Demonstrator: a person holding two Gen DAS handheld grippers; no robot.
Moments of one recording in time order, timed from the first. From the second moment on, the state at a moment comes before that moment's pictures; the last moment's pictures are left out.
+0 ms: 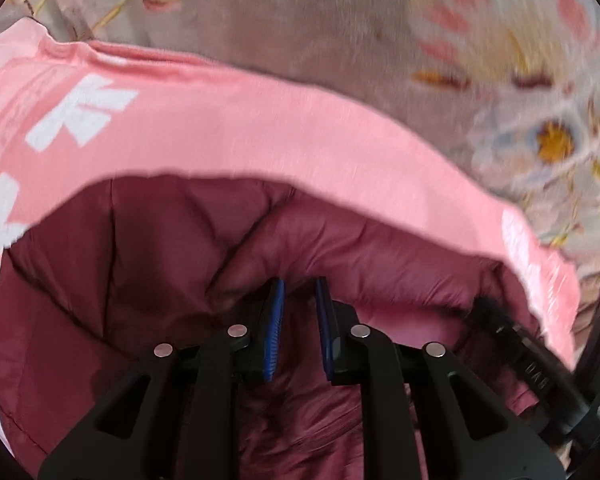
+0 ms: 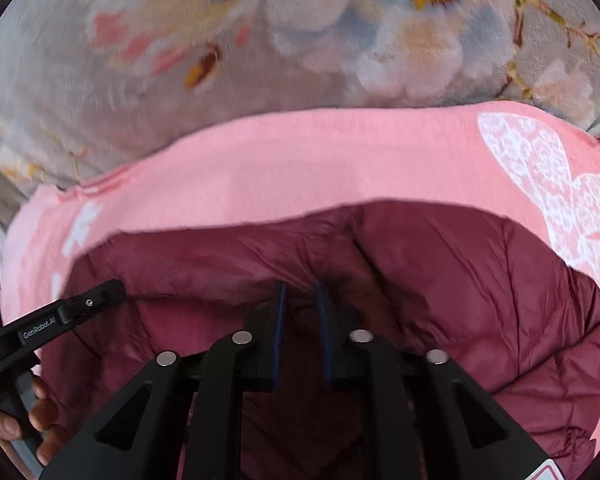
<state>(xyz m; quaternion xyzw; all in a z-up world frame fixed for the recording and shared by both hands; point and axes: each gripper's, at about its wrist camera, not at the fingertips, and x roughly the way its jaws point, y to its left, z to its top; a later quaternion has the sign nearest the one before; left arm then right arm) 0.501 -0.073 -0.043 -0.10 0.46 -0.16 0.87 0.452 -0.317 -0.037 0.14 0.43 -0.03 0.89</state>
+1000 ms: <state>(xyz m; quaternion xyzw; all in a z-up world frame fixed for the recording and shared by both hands) 0.499 -0.087 -0.066 -0.05 0.38 -0.12 0.91 0.447 -0.302 -0.053 0.06 0.40 -0.04 0.91</state>
